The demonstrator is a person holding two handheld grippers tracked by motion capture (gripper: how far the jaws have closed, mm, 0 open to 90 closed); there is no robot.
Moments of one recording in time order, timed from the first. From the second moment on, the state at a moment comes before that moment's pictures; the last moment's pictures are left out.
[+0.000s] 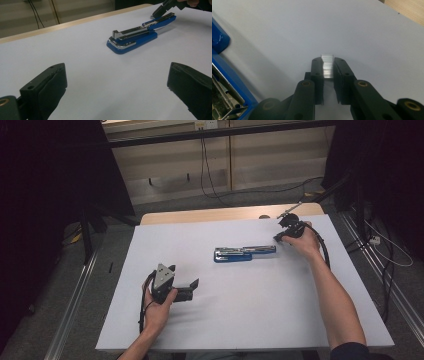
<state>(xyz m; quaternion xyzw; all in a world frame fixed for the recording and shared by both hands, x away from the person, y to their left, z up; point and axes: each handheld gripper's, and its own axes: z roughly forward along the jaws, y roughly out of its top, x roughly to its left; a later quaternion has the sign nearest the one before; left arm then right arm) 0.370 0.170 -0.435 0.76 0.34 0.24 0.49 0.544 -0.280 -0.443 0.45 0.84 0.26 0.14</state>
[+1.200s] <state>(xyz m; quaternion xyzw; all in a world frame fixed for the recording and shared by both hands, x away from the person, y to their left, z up) 0.370 0.169 -0.436 0.76 0.35 0.24 0.49 0.533 -0.282 -0.421 0.43 0.84 0.31 0.15</state>
